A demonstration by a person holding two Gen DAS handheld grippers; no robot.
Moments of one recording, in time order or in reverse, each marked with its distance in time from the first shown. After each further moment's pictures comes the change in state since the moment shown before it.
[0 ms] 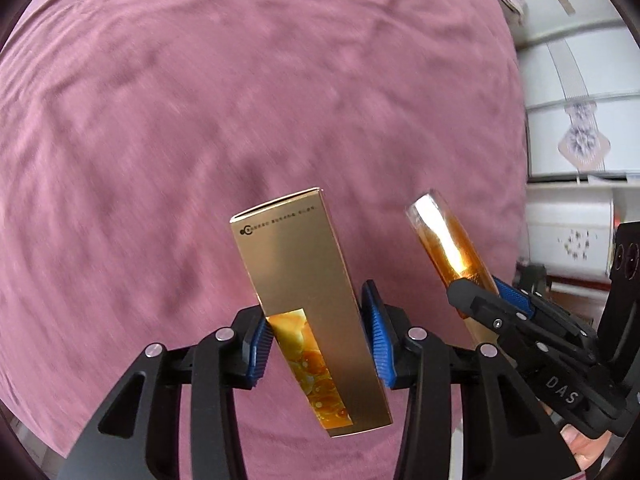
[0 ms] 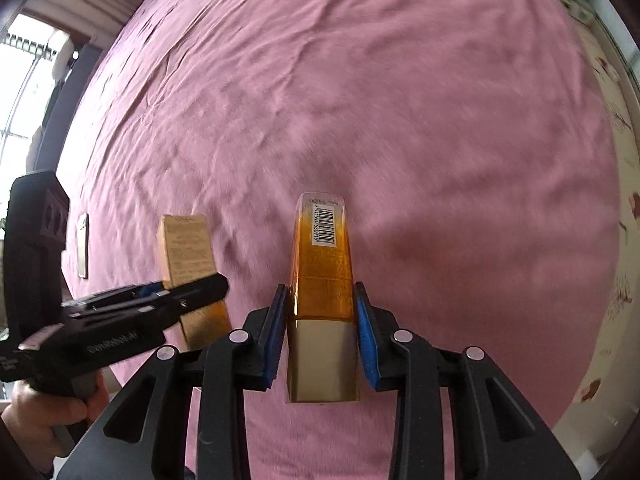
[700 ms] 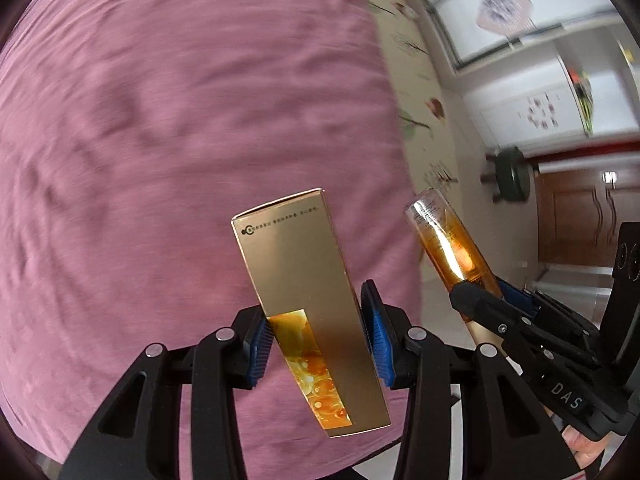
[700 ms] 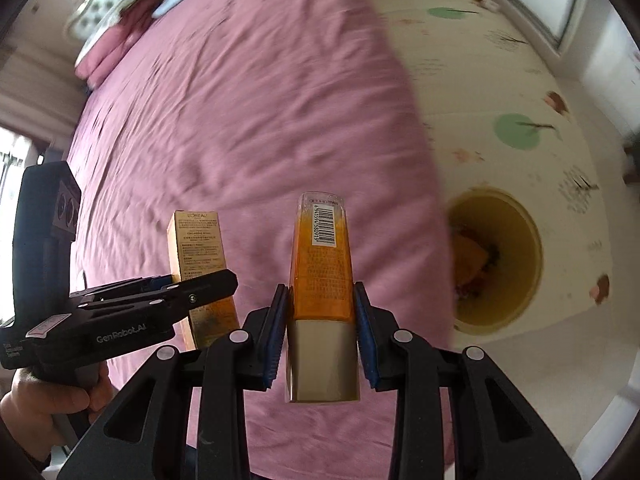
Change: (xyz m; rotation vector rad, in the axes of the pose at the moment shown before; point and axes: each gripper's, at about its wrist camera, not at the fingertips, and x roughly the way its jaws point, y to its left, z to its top) left arm 0.037 -0.203 -0.108 0.423 0.113 -0.018; right arm -0.117 -0.139 -0.156 0.335 -0.189 -0.053
